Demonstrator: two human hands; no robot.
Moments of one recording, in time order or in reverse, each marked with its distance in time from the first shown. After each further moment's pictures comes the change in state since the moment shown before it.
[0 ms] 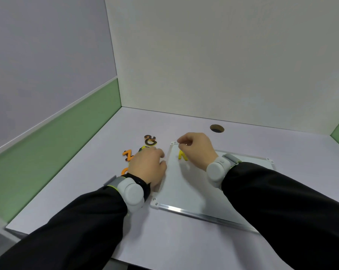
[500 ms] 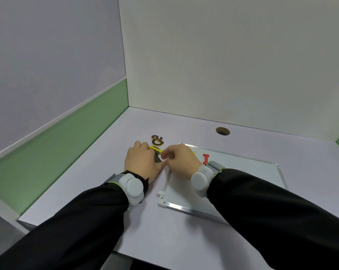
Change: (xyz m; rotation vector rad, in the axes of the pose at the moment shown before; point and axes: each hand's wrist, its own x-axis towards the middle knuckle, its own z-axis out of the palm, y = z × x) left_hand 0.002 -0.032 0.006 0.186 0.064 -0.062; right_hand -0.016 -0.026 0.049 -0.113 -0.282 -0.069
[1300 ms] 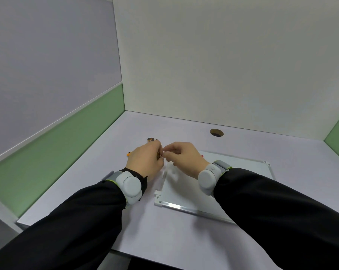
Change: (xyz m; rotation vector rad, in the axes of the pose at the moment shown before) left_hand 0.000 0.016 -0.027 -0.308 -0.013 0.053; right_hand -0.021 0.001 -0.025 0.352 0.053 0.043
